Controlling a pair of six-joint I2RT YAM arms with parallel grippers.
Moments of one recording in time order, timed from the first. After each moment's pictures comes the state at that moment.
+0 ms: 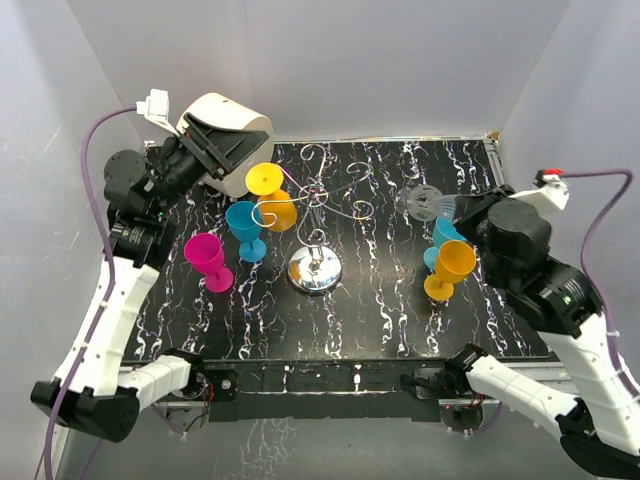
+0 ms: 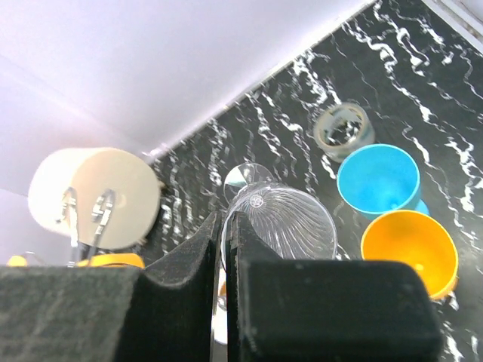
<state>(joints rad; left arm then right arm) -0.26 1.05 1.29 0.07 0.54 -1.00 0.61 0.83 1.34 -0.85 0.71 0.81</state>
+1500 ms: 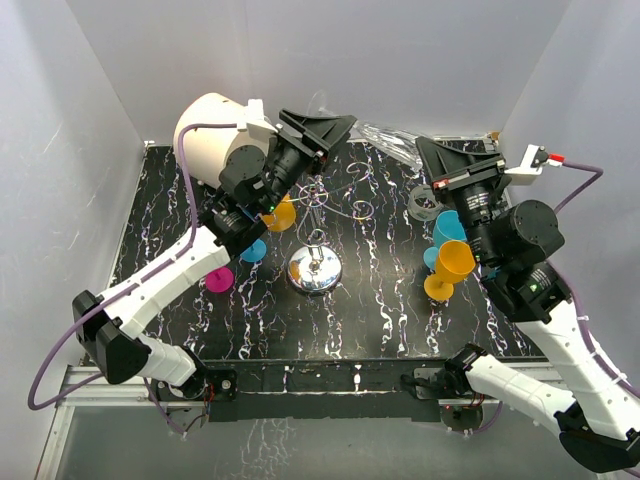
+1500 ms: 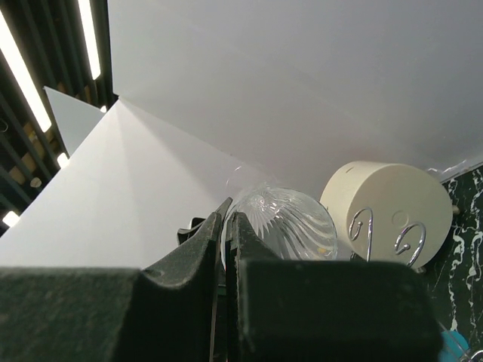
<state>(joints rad) -0.79 1.41 1.43 0.22 -0.12 -1.25 0.61 0.82 1.19 -0.03 0.36 1.06</state>
